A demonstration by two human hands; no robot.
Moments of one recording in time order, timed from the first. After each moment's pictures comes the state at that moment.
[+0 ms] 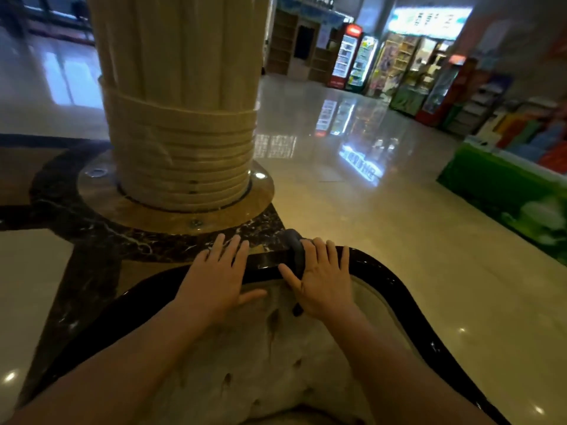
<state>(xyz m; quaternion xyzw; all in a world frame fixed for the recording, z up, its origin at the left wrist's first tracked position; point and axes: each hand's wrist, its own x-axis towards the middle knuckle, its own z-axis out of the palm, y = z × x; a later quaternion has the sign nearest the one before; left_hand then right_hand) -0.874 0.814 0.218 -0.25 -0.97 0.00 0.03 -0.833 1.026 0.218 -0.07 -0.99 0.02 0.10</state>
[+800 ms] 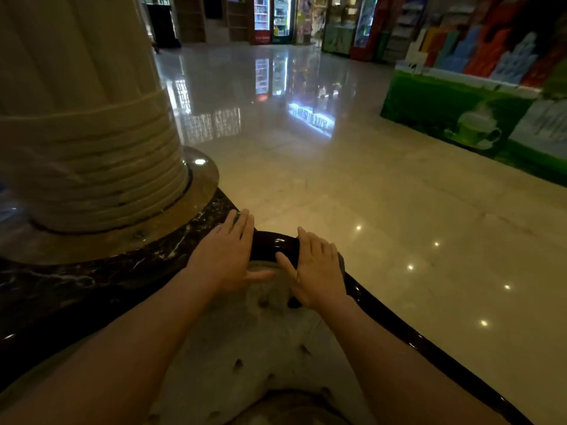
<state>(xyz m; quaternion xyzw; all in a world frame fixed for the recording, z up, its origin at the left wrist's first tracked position) -0.908 1.032 0.220 -0.43 -0.90 0.07 0.03 -0.793 1.193 0.175 -0.20 -0.96 0.16 0.10</state>
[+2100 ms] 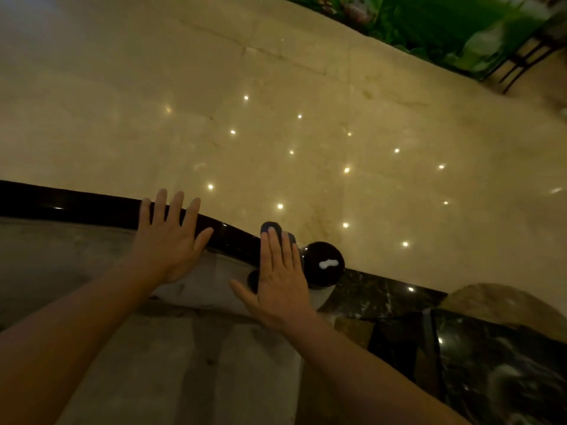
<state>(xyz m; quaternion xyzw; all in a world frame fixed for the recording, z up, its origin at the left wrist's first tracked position) -0.521 1.275 0.084 -0.65 -0.75 0.06 -0.11 -0.288 1.268 0.064 -0.51 -0.85 0.11 -0.01</state>
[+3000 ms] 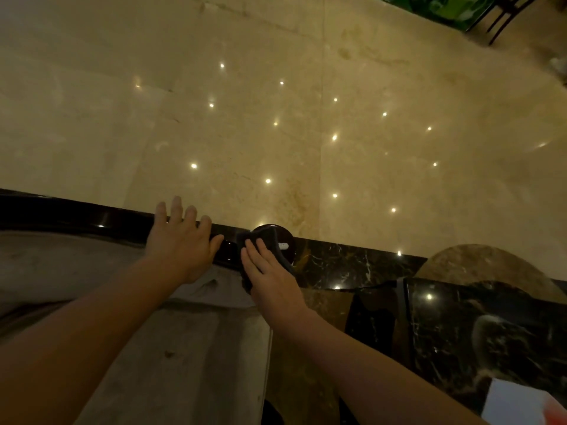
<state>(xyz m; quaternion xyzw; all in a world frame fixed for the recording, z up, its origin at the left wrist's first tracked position) -0.388 1.317 0.086 -0.71 -0.67 0.19 -0.07 -0.186 1.282 0.051 -0.45 -0.88 0.14 0.00</state>
